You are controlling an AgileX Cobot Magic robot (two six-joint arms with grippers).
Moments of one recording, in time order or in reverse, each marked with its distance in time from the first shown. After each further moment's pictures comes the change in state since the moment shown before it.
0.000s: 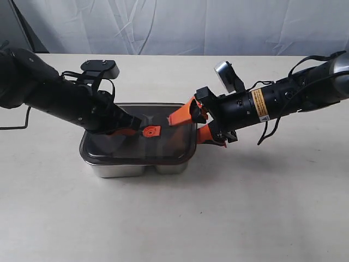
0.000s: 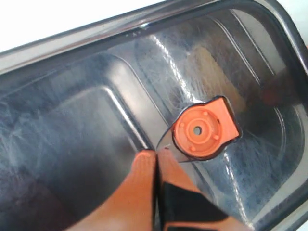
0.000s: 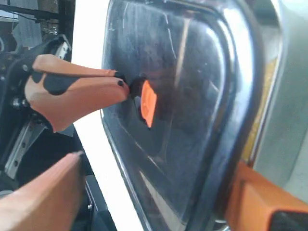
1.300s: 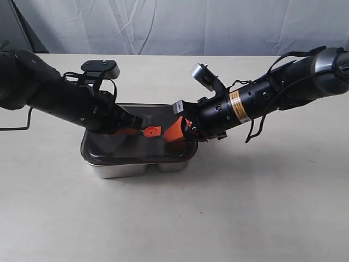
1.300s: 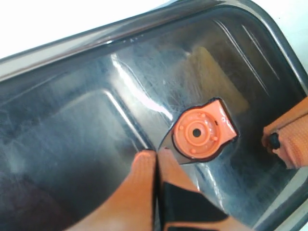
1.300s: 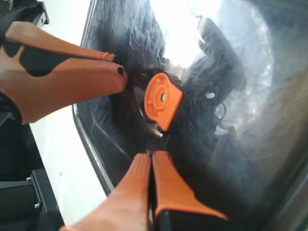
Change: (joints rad) left arm -0.005 0.006 0.000 -0.019 -0.026 -0.002; right arm 0.135 -0.037 -0.034 -0.053 0.161 -0.018
